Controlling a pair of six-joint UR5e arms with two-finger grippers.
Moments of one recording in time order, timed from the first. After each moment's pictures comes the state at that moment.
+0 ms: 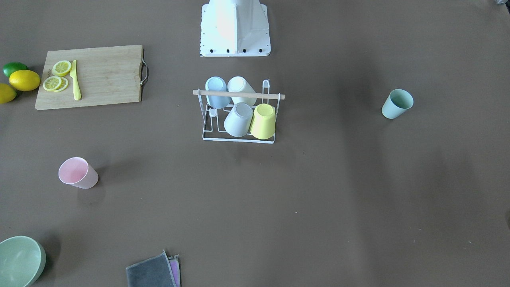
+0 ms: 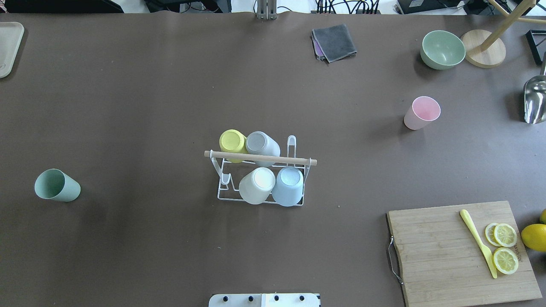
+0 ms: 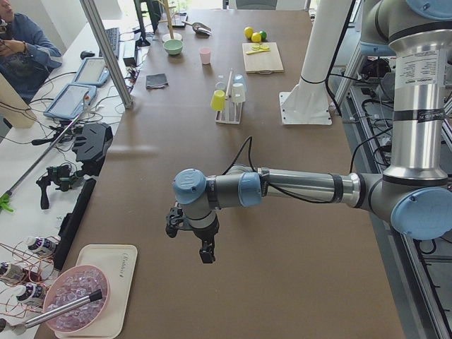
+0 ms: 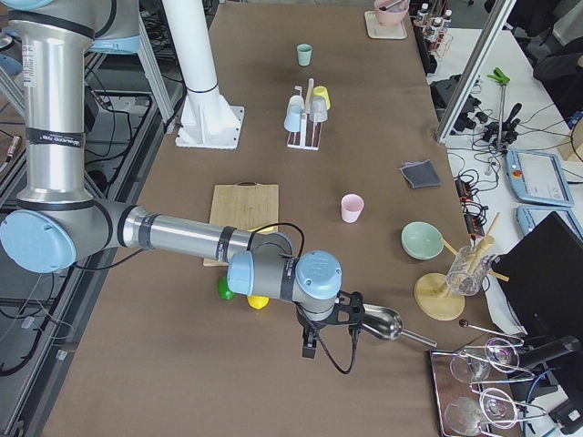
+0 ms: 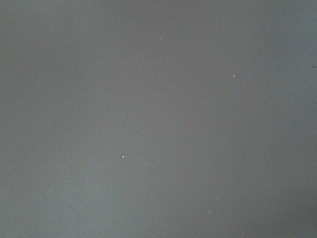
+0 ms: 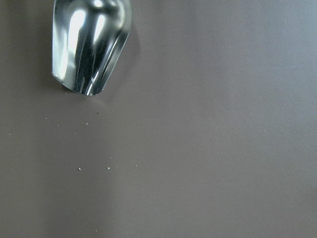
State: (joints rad) left arm -1.56 -1.51 -1.69 -1.37 -2.25 0.11; right arm 1.65 -1.64 1.53 -1.51 2.31 -0.01
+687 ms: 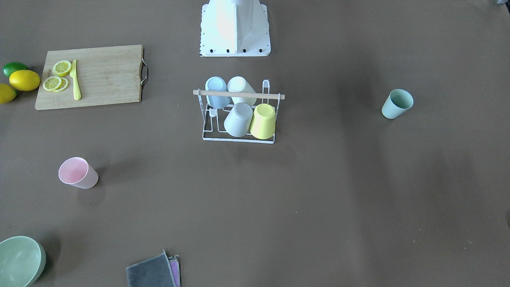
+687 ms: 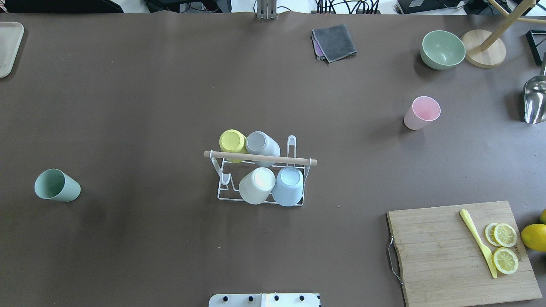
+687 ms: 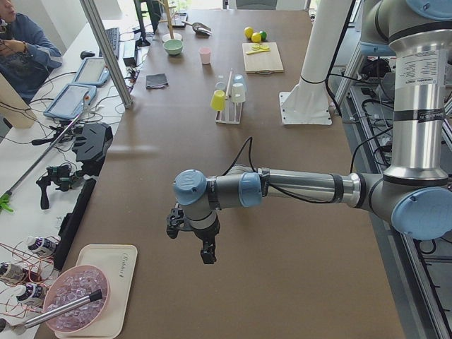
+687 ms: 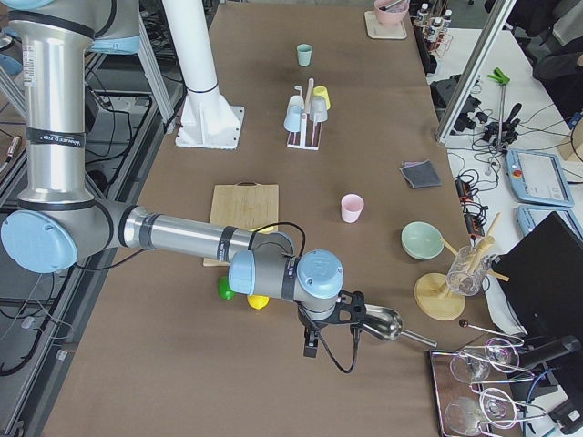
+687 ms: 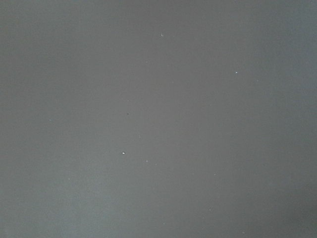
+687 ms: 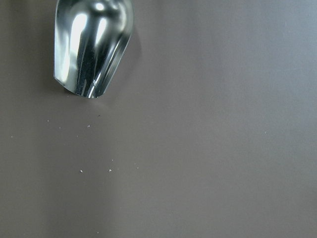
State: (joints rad) left arm -1.56 -1.51 -1.69 -1.36 -2.25 0.11; right arm 1.65 -1.64 1.53 -1.51 2.32 0.00
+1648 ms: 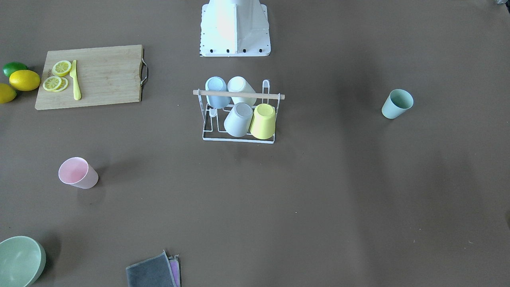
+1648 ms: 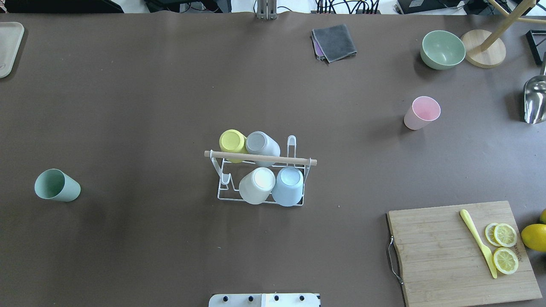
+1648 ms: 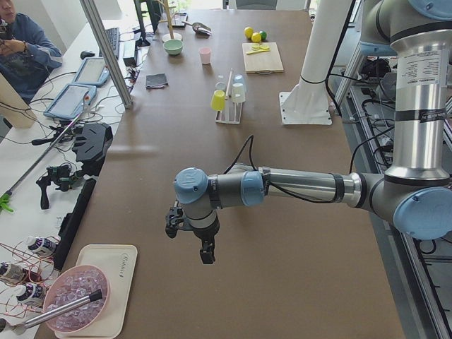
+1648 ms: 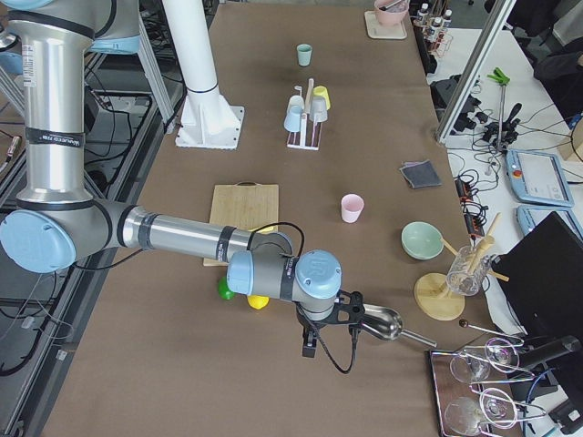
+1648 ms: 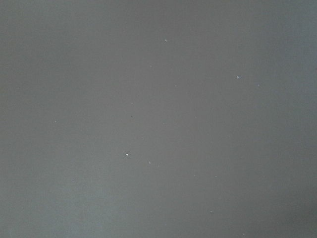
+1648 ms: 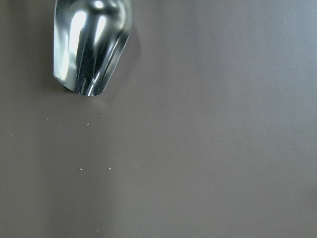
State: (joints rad) left arm -1.58 -1.51 -1.71 -1.36 -2.25 0.11; right arm 1.66 -1.64 1.53 -1.51 2.32 0.00
